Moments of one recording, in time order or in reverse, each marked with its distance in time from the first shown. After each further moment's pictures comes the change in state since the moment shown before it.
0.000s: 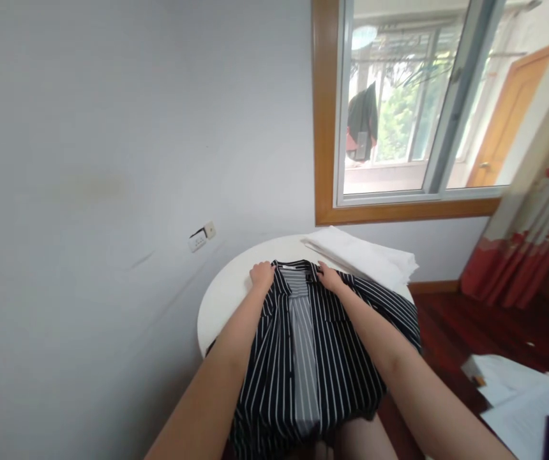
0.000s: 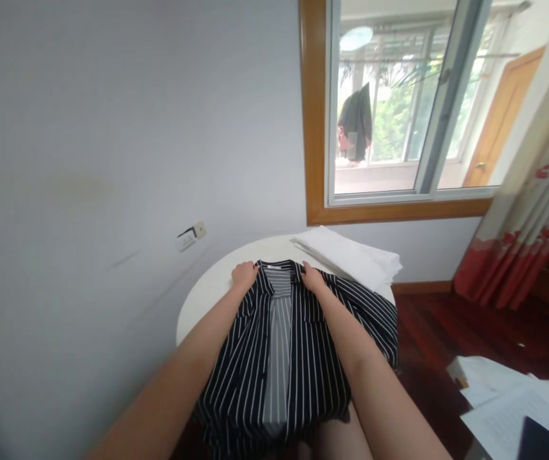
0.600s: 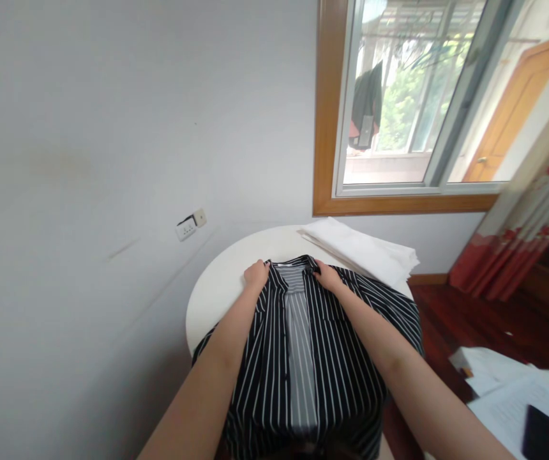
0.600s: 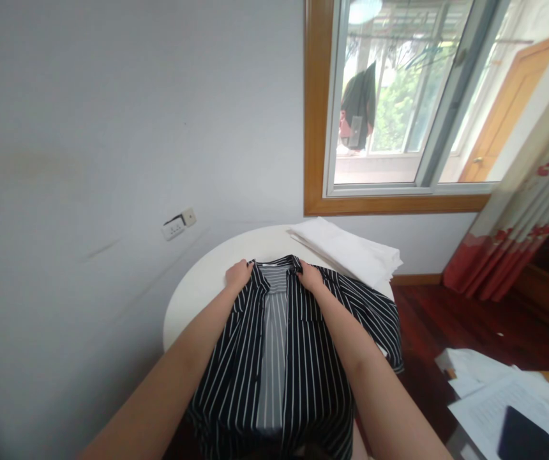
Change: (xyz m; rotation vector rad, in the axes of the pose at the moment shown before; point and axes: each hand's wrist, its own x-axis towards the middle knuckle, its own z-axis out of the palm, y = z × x) left_hand 0.017 -0.015 0.053 -0.090 -0.094 -0.044; right_hand 0.010 0.021 0.028 -0.054 -0.029 0.011
